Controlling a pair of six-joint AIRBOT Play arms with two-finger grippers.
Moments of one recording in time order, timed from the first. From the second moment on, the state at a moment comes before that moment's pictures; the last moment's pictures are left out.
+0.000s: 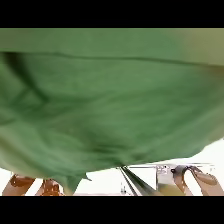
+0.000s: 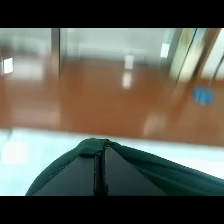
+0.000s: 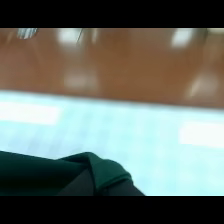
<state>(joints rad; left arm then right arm) -0.02 -0.61 1.68 1.59 -1.28 -1.71 -0.28 -0.70 1.80 -1.08 1.58 1.50</state>
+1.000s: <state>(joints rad) 0.05 -1.71 1.53 1.16 -0.83 -1.72 -0.28 -1.78 1.67 -0.80 1.13 1.38</state>
